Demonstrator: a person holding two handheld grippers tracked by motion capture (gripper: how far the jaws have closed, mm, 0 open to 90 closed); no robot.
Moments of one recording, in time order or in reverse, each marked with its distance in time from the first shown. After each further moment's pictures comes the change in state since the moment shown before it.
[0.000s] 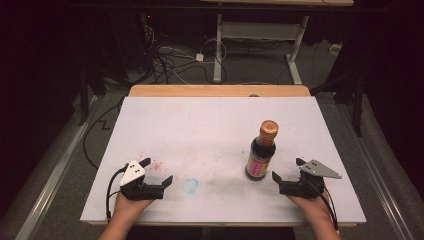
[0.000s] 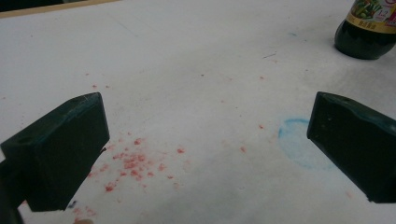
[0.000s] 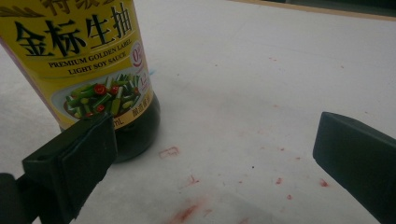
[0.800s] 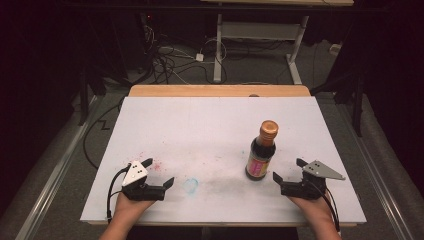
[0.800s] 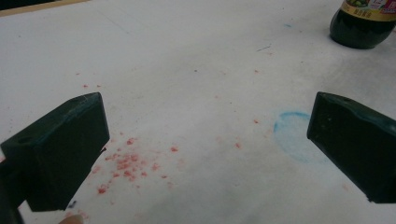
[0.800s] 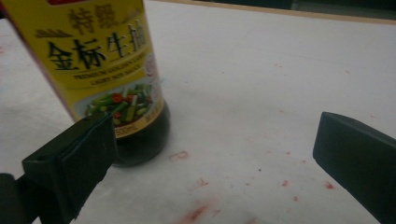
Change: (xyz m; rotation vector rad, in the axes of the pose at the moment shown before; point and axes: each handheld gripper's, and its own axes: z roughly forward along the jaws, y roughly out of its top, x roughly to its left) left arm -0.001 -0.002 0.002 0.035 -0.010 0.019; right arm 0.000 0.001 -0.007 -0.033 0.042 0.013
